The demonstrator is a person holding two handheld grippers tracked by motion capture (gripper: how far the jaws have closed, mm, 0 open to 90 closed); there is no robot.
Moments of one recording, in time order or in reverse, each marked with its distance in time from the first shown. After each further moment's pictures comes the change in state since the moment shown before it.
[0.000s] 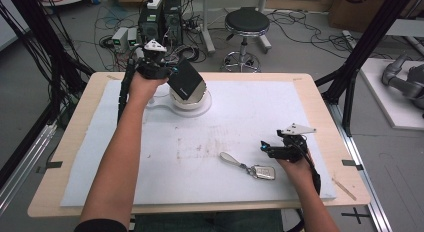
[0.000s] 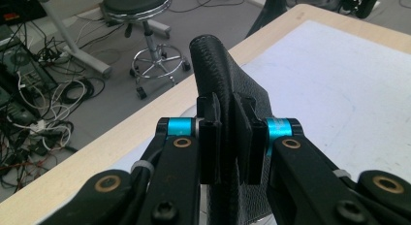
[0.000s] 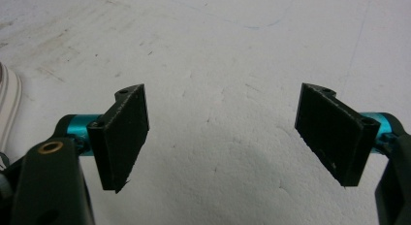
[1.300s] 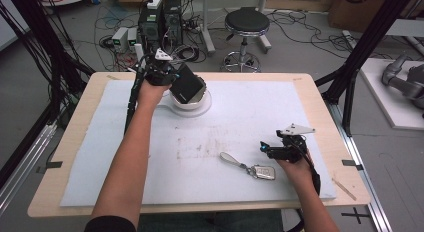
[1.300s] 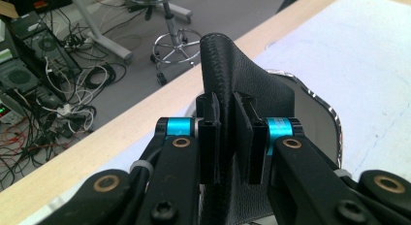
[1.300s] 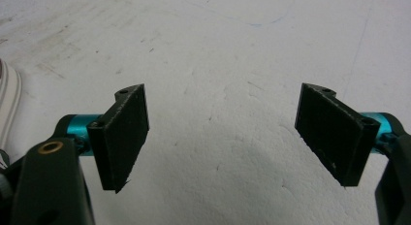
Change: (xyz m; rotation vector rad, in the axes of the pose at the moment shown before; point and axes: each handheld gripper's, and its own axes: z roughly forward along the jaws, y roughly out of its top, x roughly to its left) left arm -0.002 -0.024 0.034 0.052 0.086 0.019; right arm 0.001 0.000 0.001 0.009 0.000 -0.008
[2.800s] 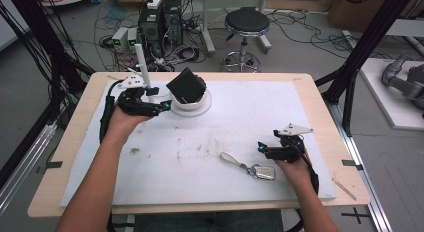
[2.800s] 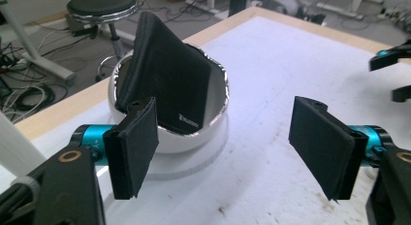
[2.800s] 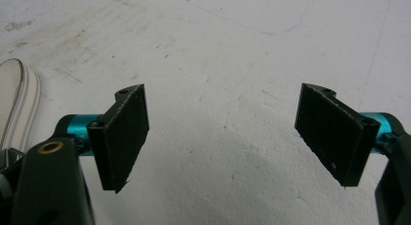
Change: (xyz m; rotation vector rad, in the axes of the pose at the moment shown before) left arm -0.020 -0.067 -0.088 -0.159 -0.223 -0.056; right arm 0.006 0.004 0.001 -0.014 0.026 -0.018
